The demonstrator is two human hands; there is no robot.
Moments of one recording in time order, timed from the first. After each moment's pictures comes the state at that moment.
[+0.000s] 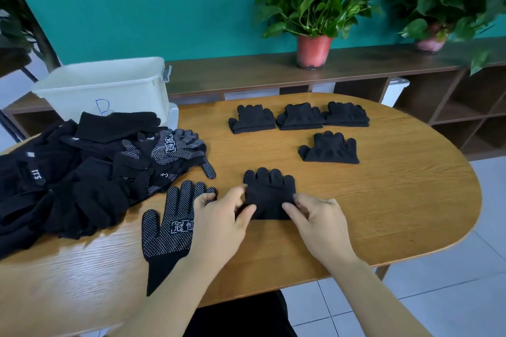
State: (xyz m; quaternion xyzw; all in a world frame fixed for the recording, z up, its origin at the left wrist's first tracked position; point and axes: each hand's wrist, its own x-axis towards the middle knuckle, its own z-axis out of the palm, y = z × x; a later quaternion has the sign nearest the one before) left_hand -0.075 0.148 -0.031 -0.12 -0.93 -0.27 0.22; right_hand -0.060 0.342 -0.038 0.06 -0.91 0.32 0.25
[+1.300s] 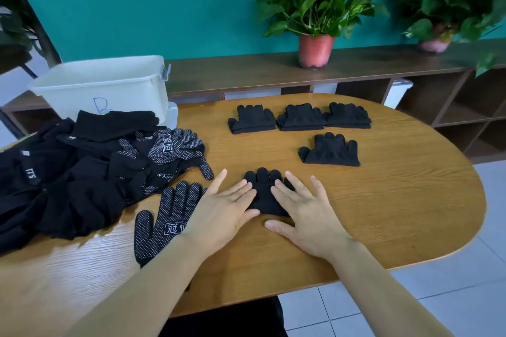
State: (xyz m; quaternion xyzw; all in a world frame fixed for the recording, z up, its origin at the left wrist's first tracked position) left_hand -0.114 0.134 -0.042 -0.34 -0.93 -0.01 0.17; right_hand -0.088 0.351 -0.037 0.22 -0.97 0.04 0.09
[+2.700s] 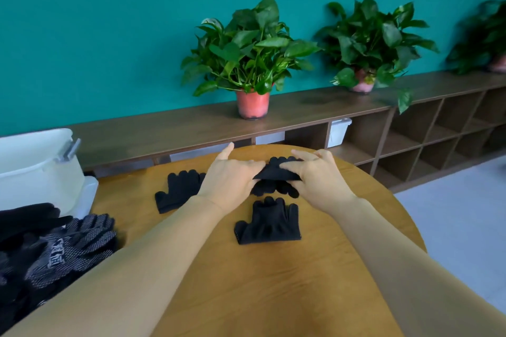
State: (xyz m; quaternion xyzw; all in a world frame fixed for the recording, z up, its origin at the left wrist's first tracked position) left_hand -0.267 0.316 0.091 -0.34 -0.91 -0.04 0.24; right_hand -0.212 0.506 0.094 0.08 -0.98 0.05 0.19
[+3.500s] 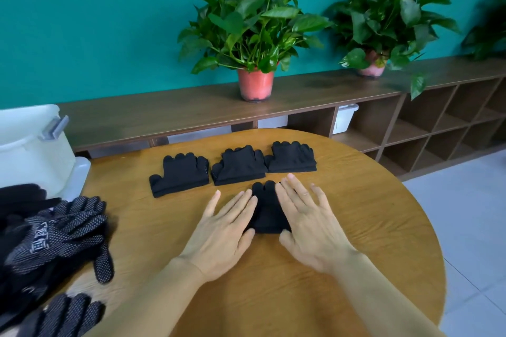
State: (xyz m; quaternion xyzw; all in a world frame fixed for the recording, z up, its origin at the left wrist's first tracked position) left_hand -0.233 0.276 -0.032 -0.37 -0.92 -0.05 0.15; right_hand -0.185 0.486 -0.014 0.10 -0.97 -0.05 0.22
